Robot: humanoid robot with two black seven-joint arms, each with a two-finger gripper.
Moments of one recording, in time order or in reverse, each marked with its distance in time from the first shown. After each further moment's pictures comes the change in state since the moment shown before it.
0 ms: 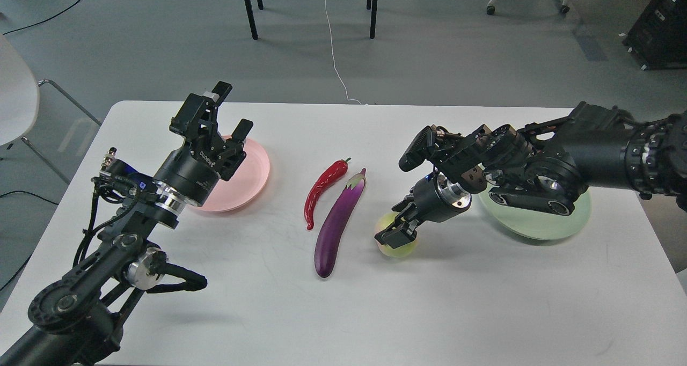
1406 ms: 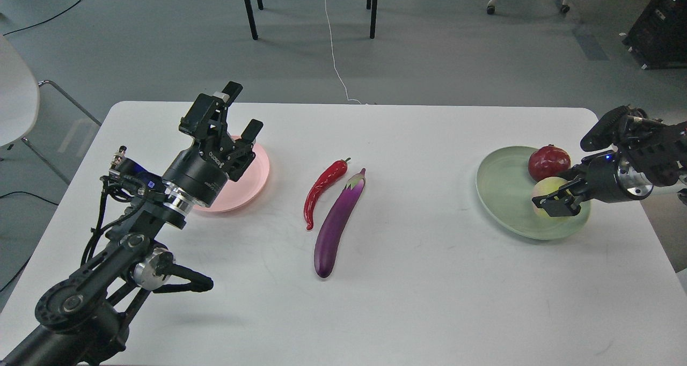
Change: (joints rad) left arm -0.008 -0.012 0.020 -0.013 0.005 -0.003 0.005; right arm -0.135 -0.526 -0.016 -0.036 -0.276 -0.140 0.000
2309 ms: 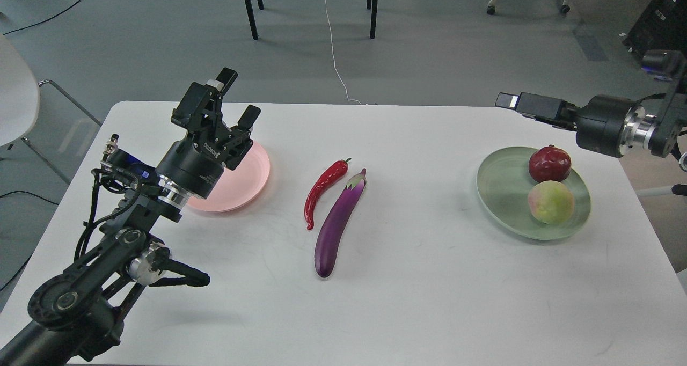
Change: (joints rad) left arm -0.013 0.044 0.013 -0.066 0.104 -0.002 -0.066; right arm -0.123 -0.246 0.476 0.316 0.947 0.011 0.000
